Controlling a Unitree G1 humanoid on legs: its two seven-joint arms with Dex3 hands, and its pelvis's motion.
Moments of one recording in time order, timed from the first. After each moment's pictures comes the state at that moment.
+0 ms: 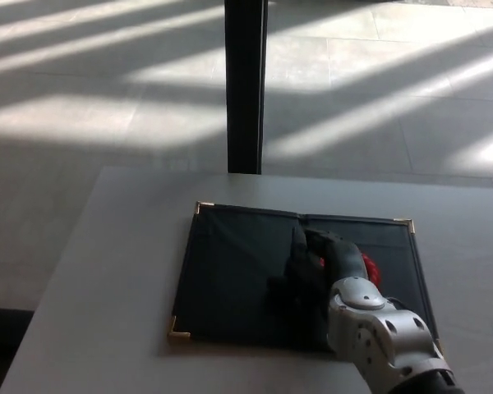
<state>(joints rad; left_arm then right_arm) -0.38 0.57 0.71 1.08 -0.56 0.13 0.23 -0.67 0.10 0.06 0.56 0.24 0.50 -0.36</state>
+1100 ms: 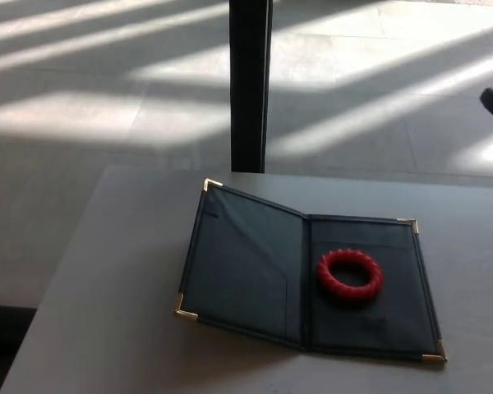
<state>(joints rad) -0.31 0.56 0.74 1.12 -0.56 0.11 0.22 -0.76 -0.34 -0.55 0.06 0.41 0.78 -0.24</state>
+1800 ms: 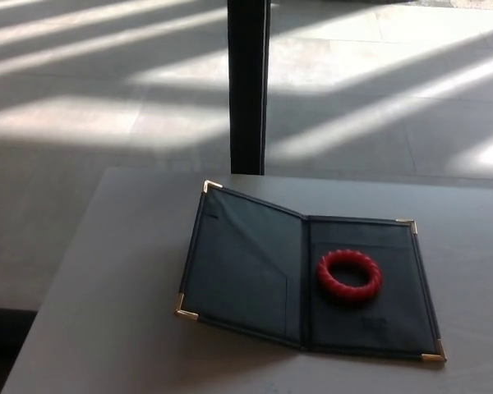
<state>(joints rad) -0.30 0.56 0.74 1.13 -0.55 0.09 0.23 -0.19 -0.55 -1.09 -0.03 0.49 0.68 -0.12</state>
